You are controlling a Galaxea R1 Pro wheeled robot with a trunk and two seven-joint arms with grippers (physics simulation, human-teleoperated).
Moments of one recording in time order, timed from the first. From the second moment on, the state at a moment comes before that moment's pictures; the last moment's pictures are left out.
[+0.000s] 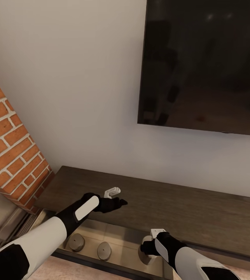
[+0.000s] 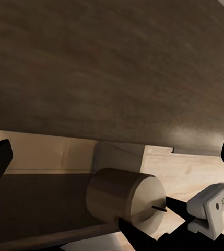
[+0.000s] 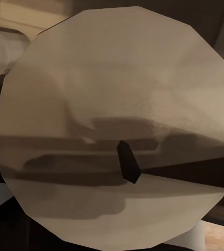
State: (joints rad) left arm -0.86 0.03 -0.85 -0.63 1.31 0.56 0.10; right arm -0.73 0.15 -0.11 -0.09 0.08 0.38 -0.01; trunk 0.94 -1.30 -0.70
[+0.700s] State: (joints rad) left arm -0.86 0.03 -0.84 -0.62 1.32 0.56 0.10; right arm -0.73 0.15 -0.11 -0.09 0.09 0.38 -0.01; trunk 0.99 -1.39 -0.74
